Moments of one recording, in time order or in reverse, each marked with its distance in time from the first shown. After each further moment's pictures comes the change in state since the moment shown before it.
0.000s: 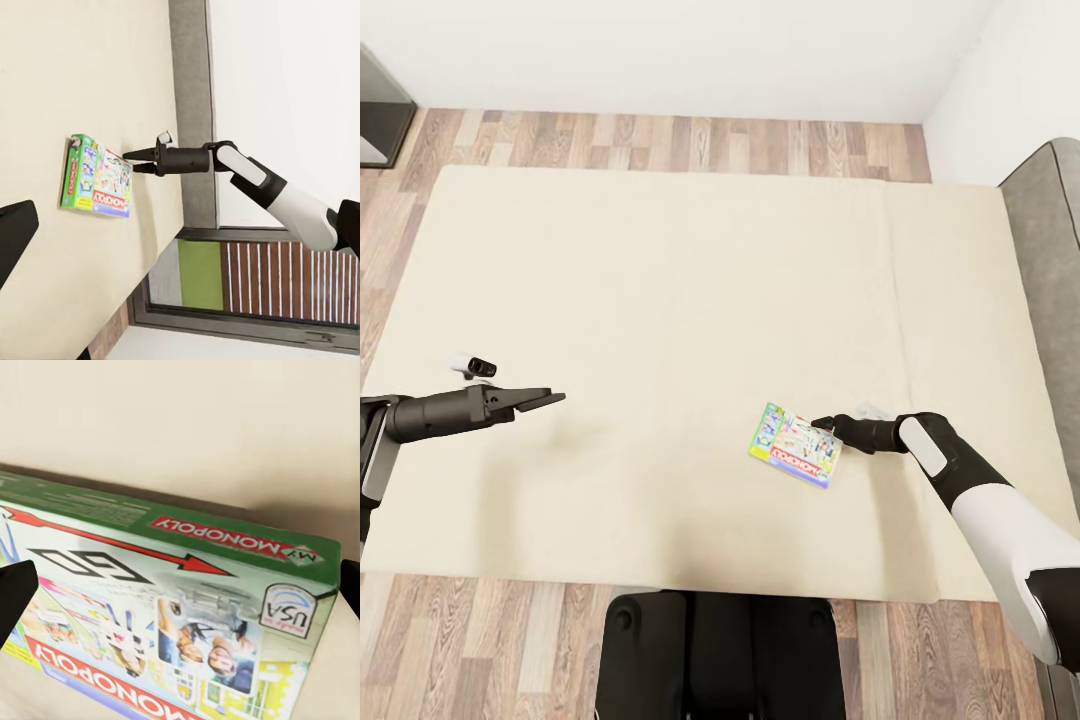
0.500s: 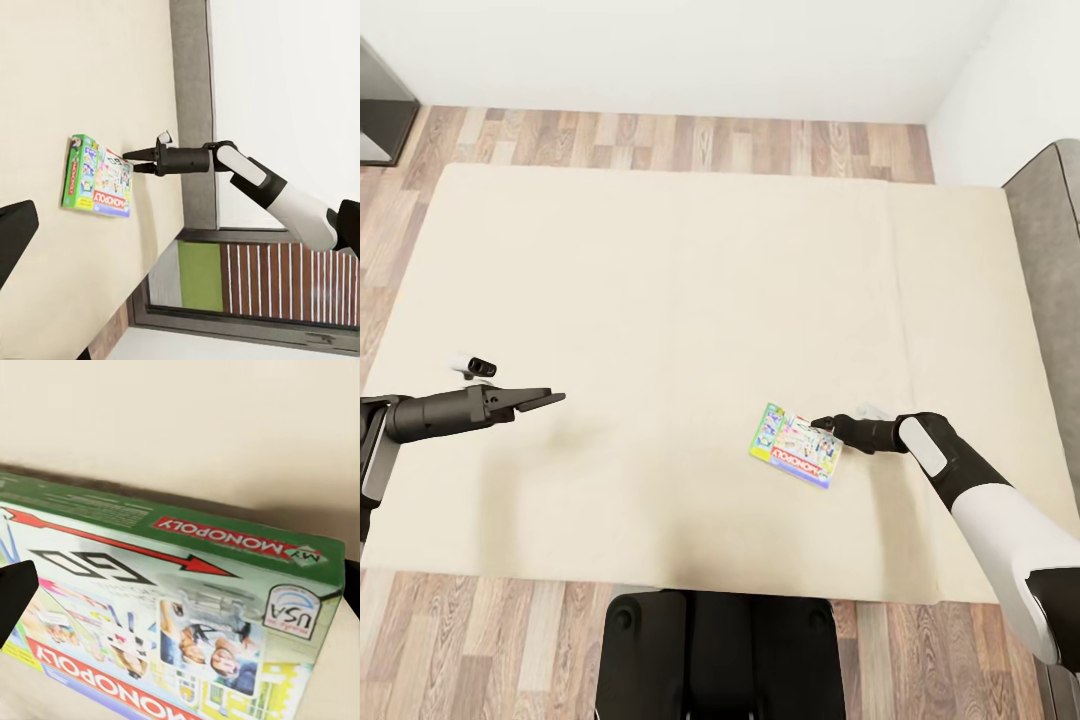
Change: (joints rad) left arm 0.000 0.000 0.000 0.000 0.000 0.000 0.000; right arm 0.000 0.000 0.000 0.000 0.000 0.000 0.000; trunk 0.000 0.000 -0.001
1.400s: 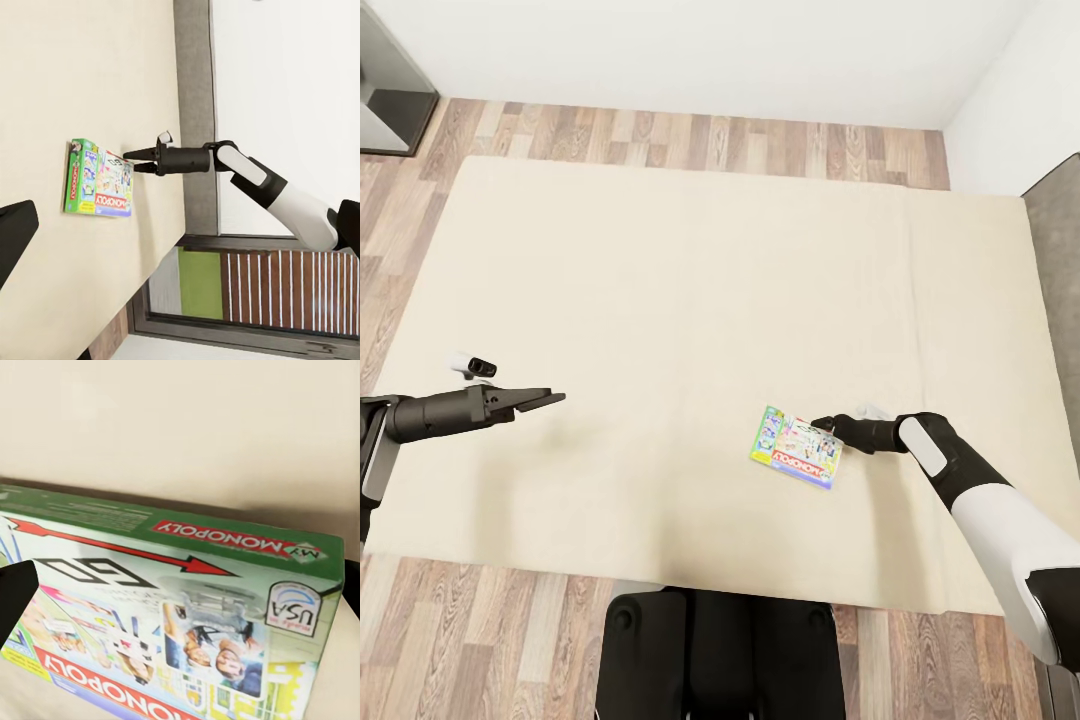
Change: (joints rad) left arm 0.000 0.000 0.000 0.000 -0.002 0.000 0.000; right arm 0.000 0.000 0.000 0.000 0.001 -0.001 0.000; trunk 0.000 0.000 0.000
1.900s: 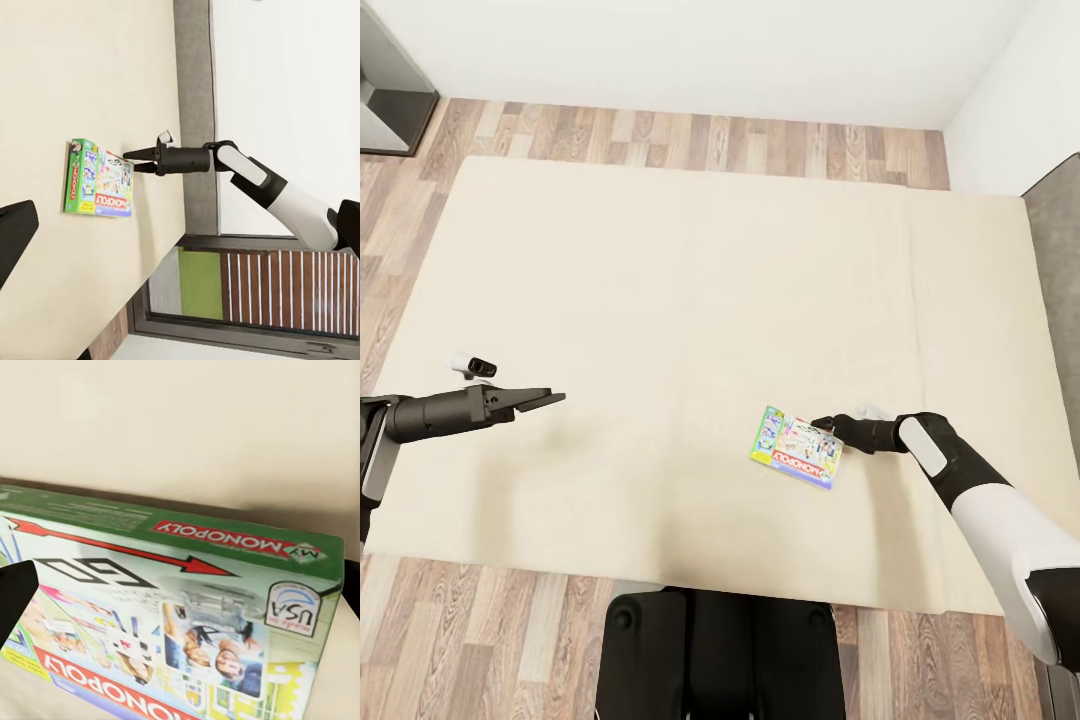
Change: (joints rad) left arm 0.000 0.000 0.000 0.000 0.000 0.000 0.000; right arm 0.000 0.000 -0.001 0.000 0.000 0.000 0.000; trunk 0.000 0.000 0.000
